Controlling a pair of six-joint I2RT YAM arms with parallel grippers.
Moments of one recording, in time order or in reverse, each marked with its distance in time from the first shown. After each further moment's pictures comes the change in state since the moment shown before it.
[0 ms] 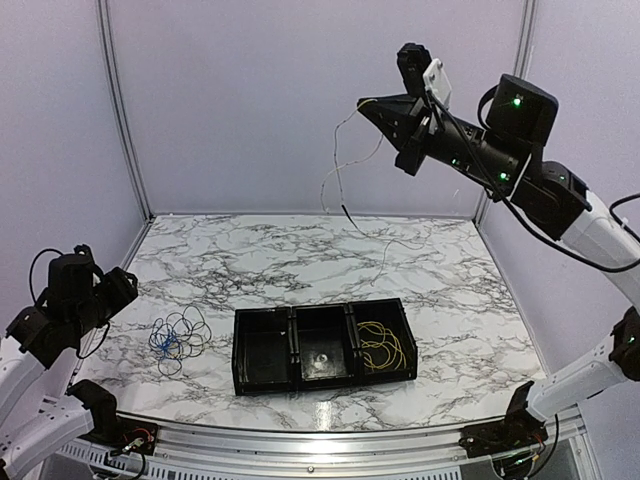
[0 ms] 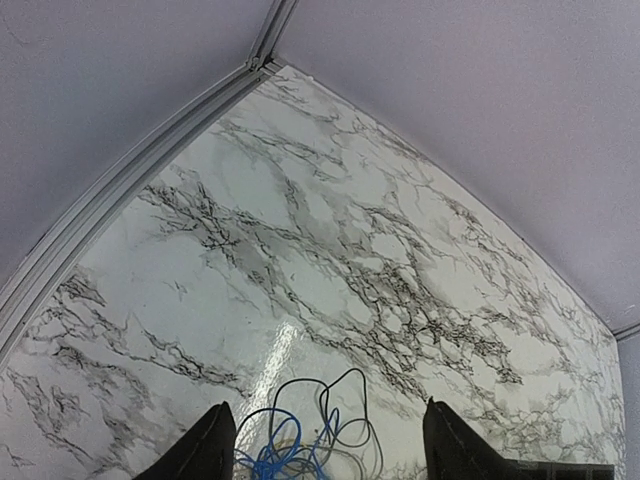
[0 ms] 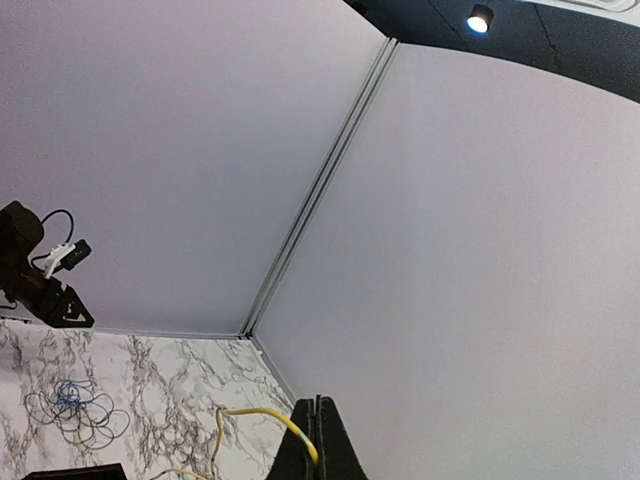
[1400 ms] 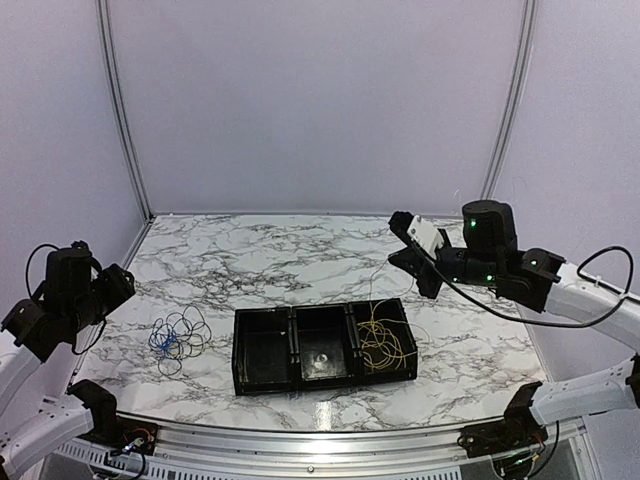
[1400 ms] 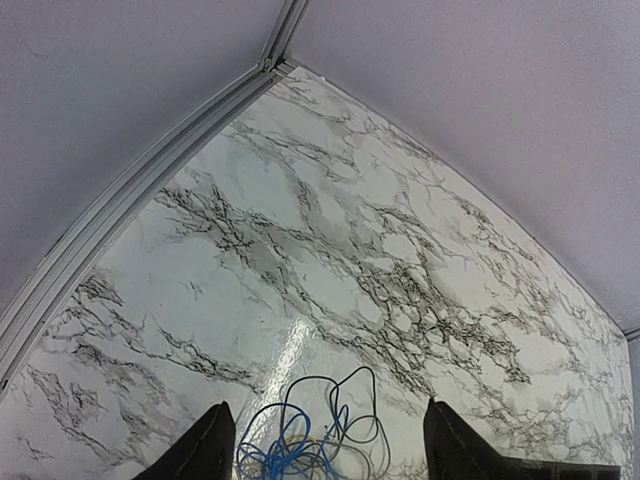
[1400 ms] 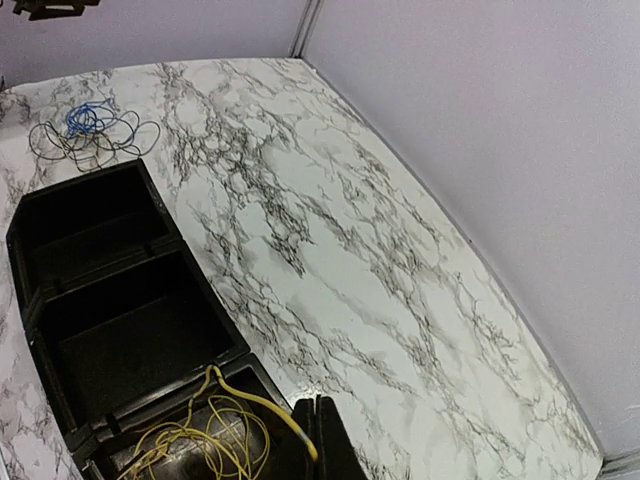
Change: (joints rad) left arm 0.000 0.029 0.062 -0.083 -0.026 -0.006; right arm -0.181 -0.261 -0.719 -0.129 -0.026 0.029
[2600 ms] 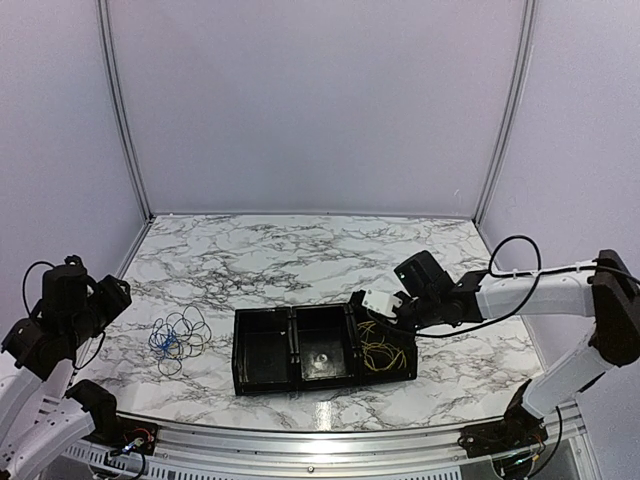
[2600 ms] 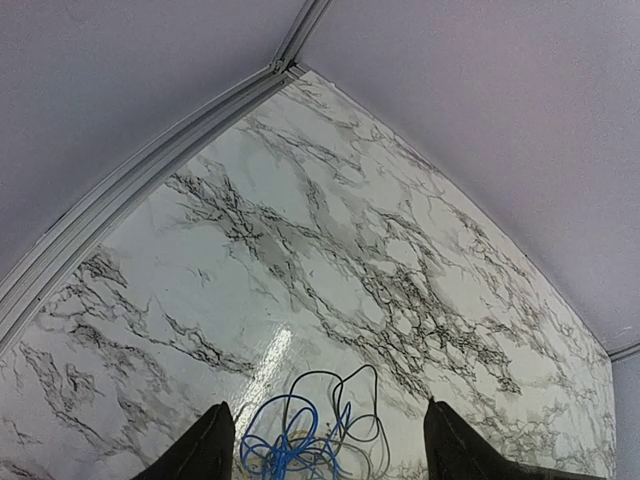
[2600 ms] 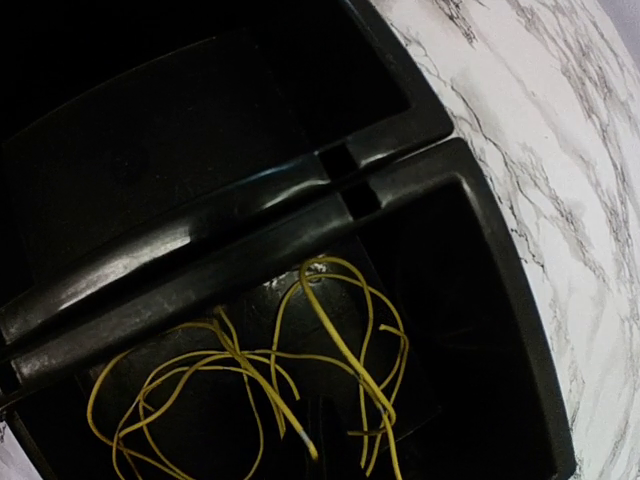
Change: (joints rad) left arm 0.000 -0.129 -0.094 -0.004 -0.014 -0.061; right arm 0.051 0.391 -0.109 -0.027 0.042 -0.048
